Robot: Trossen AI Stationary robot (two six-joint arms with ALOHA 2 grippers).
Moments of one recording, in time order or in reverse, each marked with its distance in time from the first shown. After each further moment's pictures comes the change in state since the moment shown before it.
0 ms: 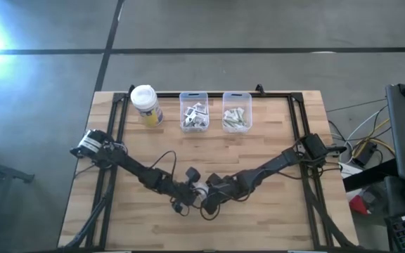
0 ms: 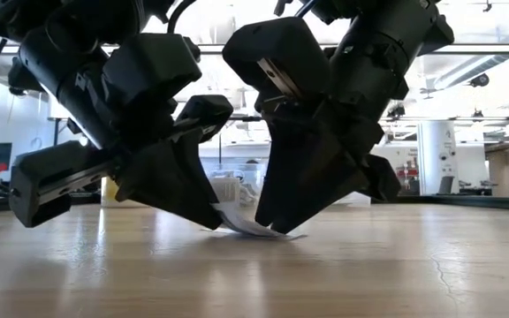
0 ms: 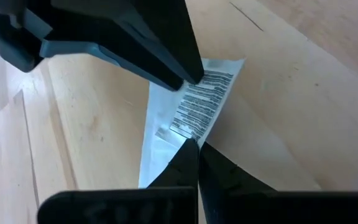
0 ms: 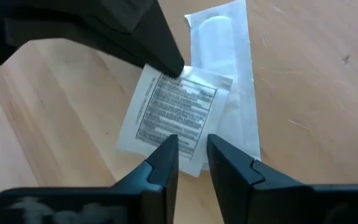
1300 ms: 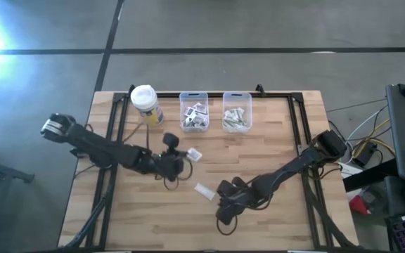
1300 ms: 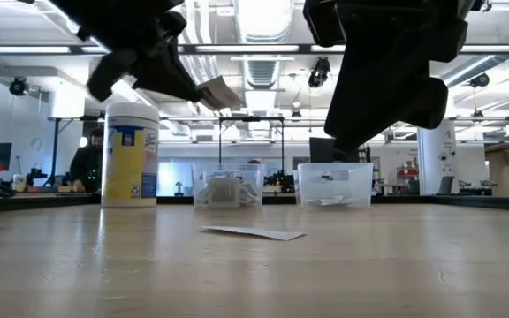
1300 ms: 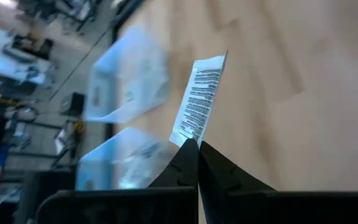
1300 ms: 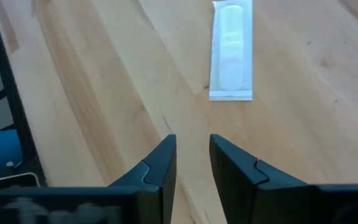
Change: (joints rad) left arm 0.104 -0.492 -0.010 -0.461 -0.431 0.017; right arm 0.132 -0.182 -0.004 -0.208 0.114 -0.101
